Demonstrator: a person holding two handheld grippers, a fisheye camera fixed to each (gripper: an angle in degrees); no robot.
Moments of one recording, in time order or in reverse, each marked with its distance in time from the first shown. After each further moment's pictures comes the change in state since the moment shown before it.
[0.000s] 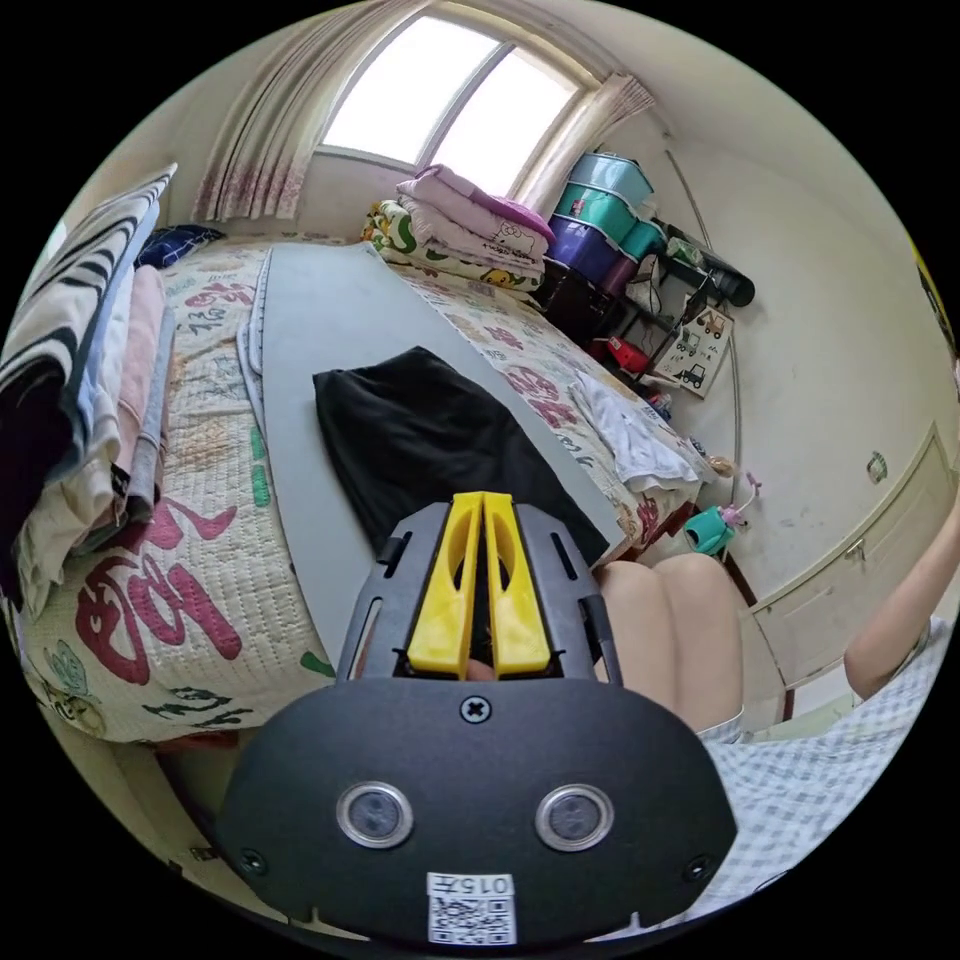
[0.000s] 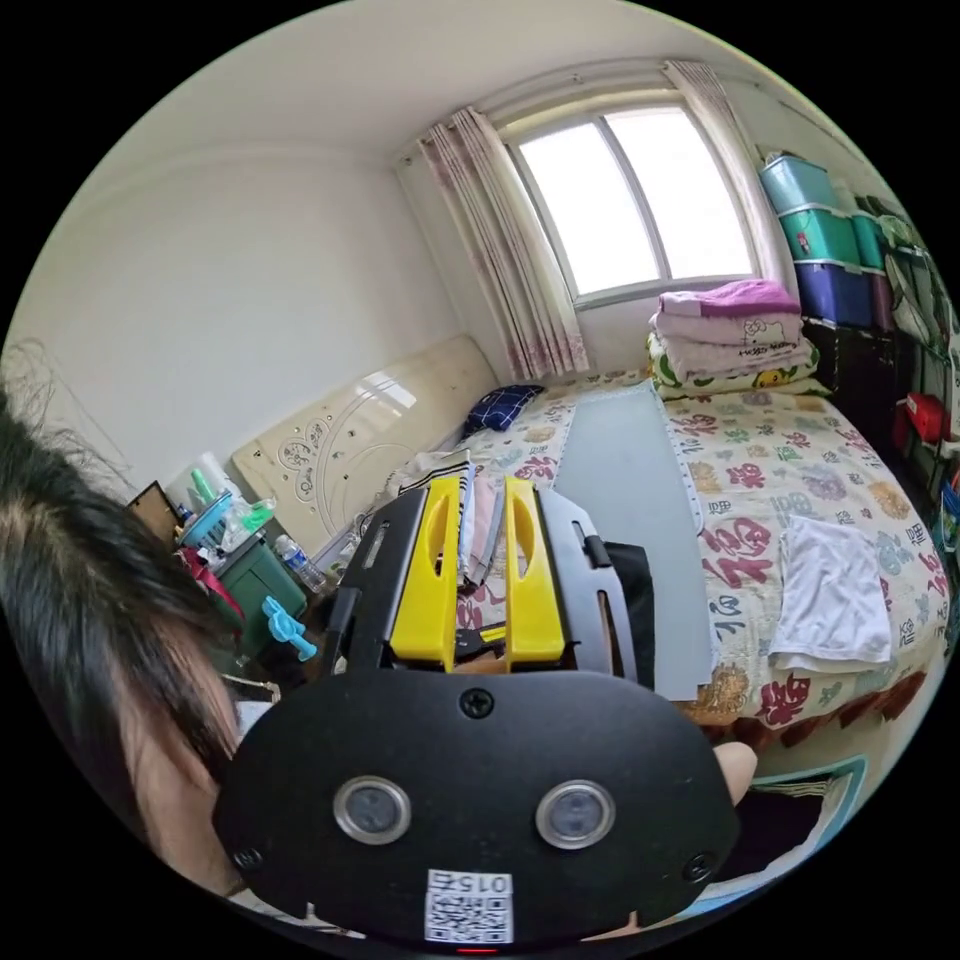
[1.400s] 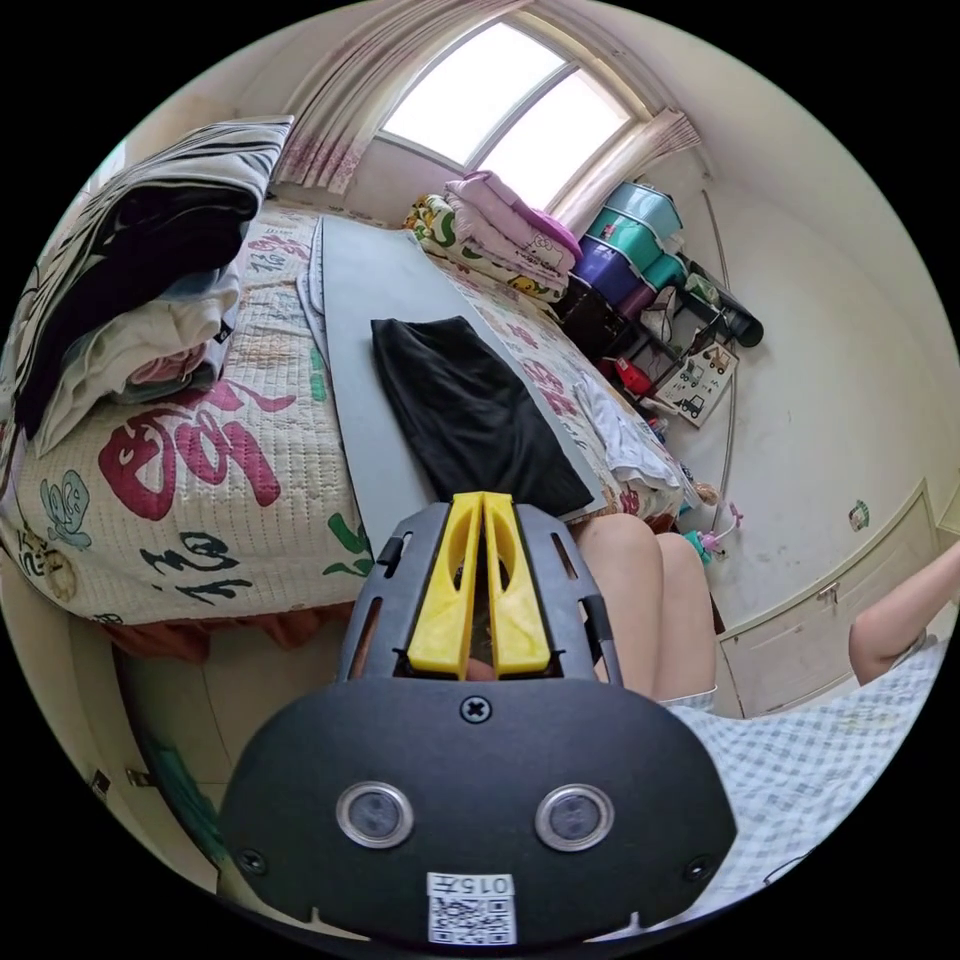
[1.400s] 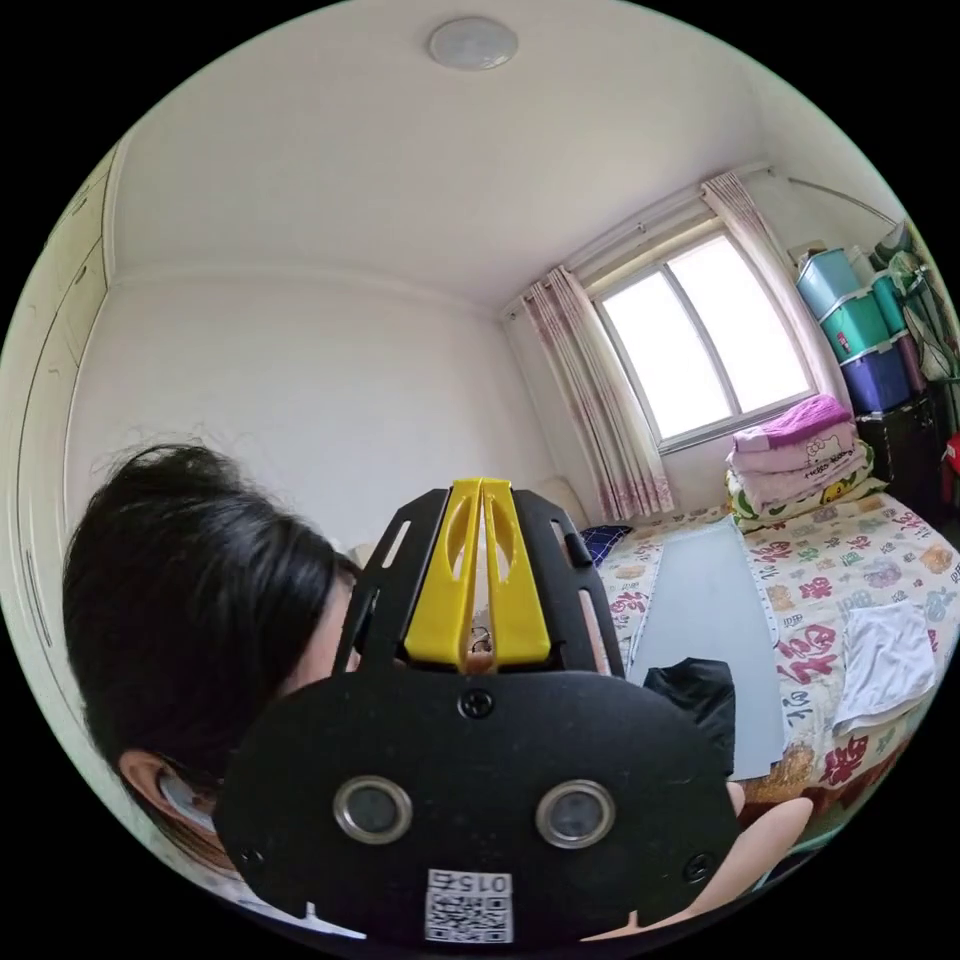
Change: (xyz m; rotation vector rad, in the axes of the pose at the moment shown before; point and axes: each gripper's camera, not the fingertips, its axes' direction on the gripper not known) left arm -0.034 0.105 -0.071 0.006 0.062 -0.162; right arm -0.242 0.045 -0.267 0.427 -0.254 -0.103
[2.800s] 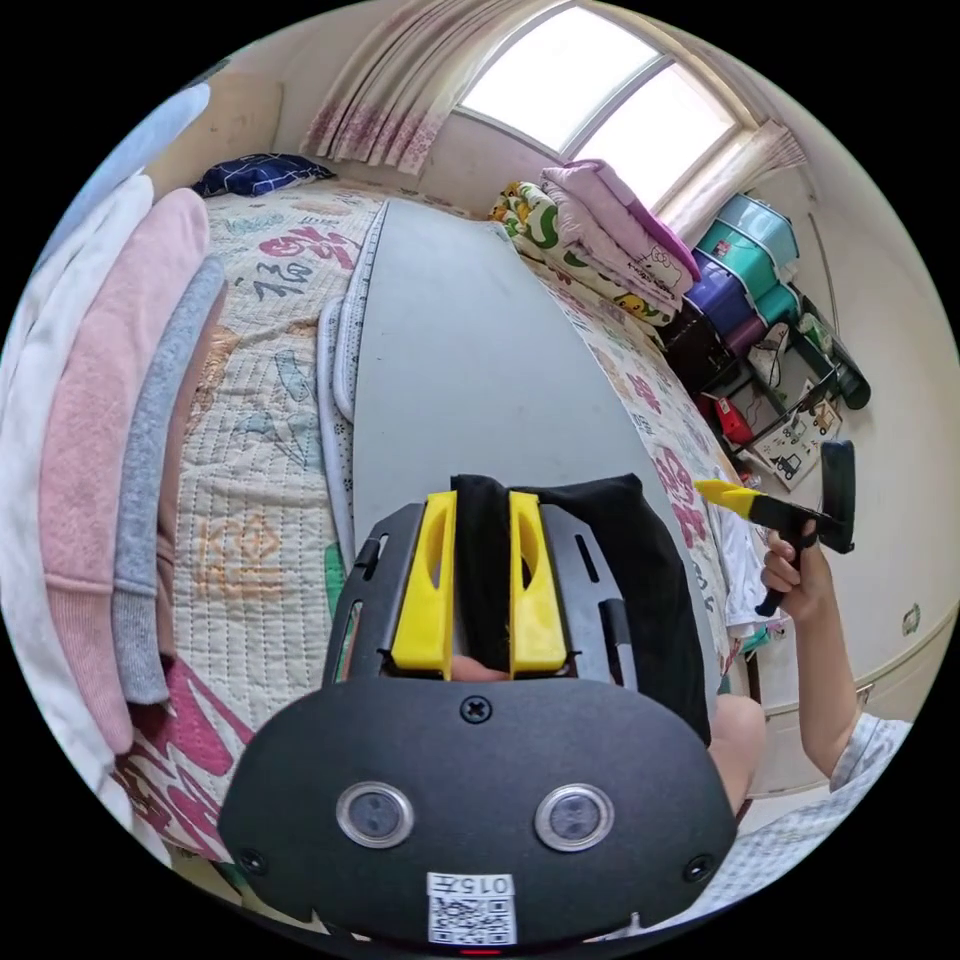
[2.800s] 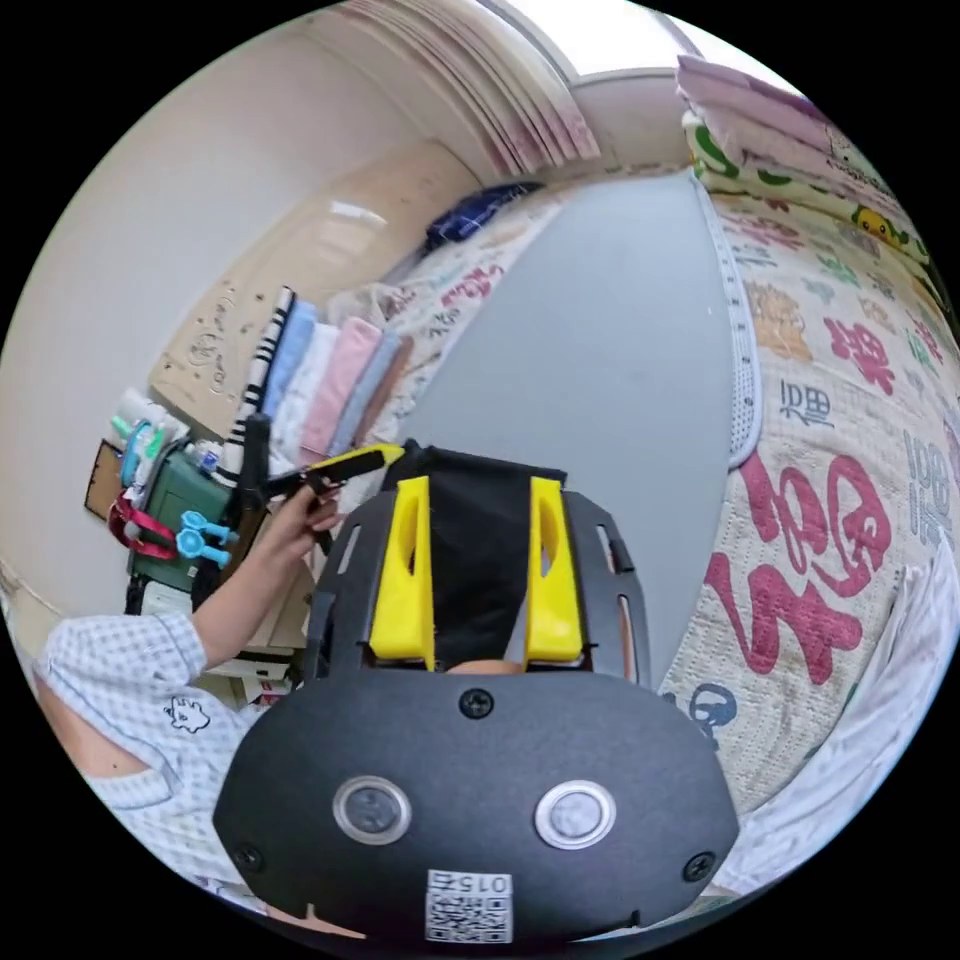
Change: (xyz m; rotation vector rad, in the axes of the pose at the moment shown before) left arm -0.064 -0.269 0.197 -0.038 -0.199 -0.118; right arm 0.934 0.194 0.326 -1.052 0.138 0.276
